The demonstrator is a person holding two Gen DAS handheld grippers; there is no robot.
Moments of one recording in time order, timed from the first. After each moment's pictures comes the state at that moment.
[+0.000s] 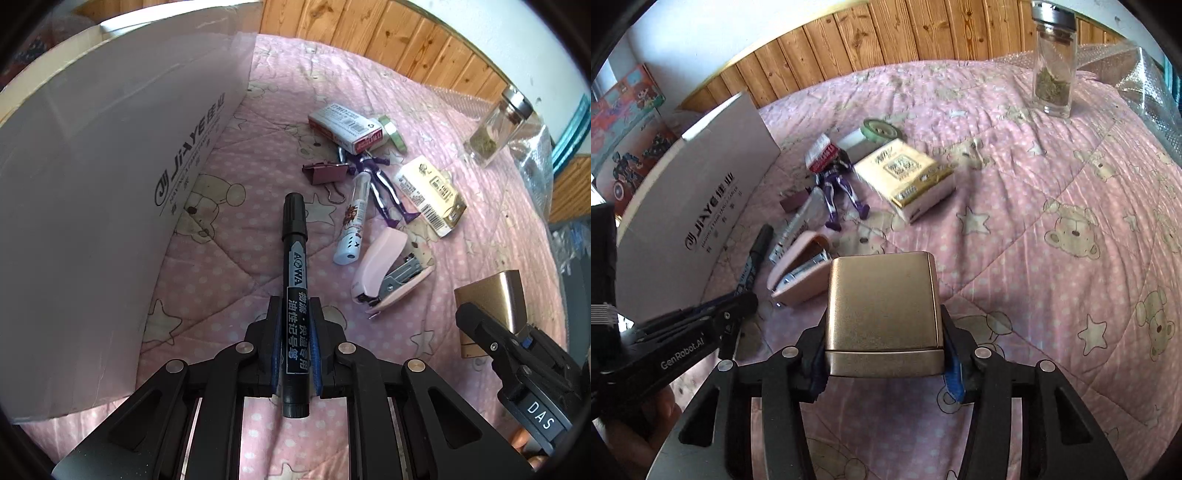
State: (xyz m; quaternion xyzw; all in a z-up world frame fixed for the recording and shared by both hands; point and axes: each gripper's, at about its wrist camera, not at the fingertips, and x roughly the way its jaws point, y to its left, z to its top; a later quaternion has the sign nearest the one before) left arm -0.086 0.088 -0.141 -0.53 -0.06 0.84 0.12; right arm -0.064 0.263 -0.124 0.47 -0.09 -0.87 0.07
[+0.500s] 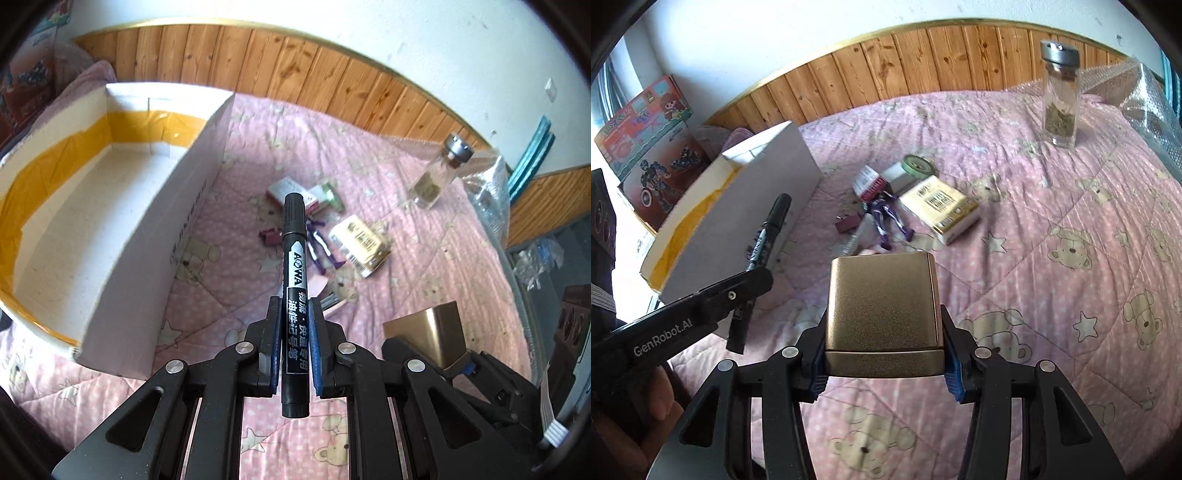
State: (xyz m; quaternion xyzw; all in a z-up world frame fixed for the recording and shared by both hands) left arm -0.059 0.080 -0.061 -0.45 -0.09 0.87 0.17; right arm -0.028 0.238 -0.072 0.44 -0.09 -0.89 0.10
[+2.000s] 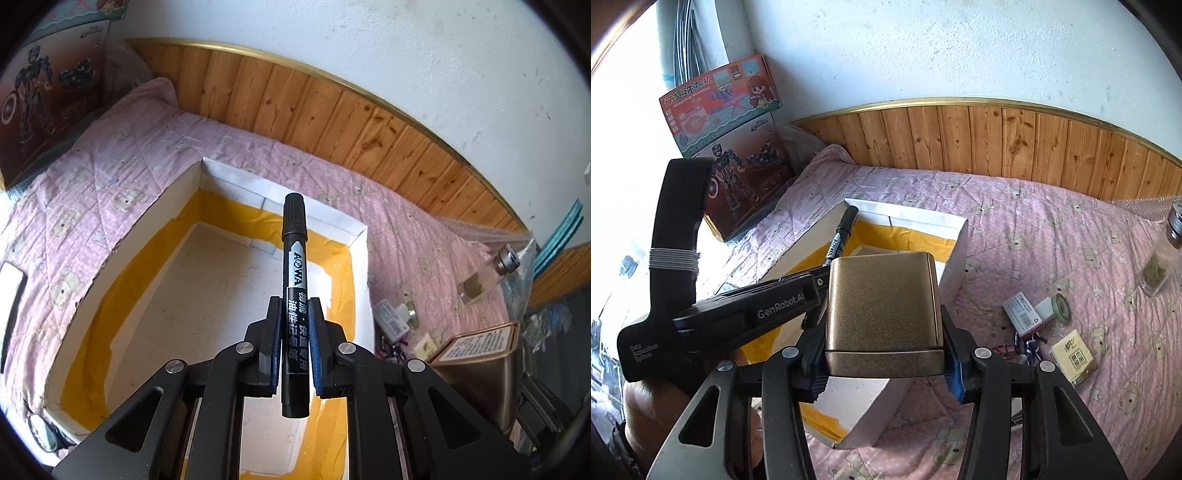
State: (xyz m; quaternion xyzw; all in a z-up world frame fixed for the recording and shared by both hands) left arm -0.175 -0.066 -0.011 -0.43 -0.15 0.89 0.10; right arm -0.103 0.065 0.038 0.38 -0.01 -0.90 0.22
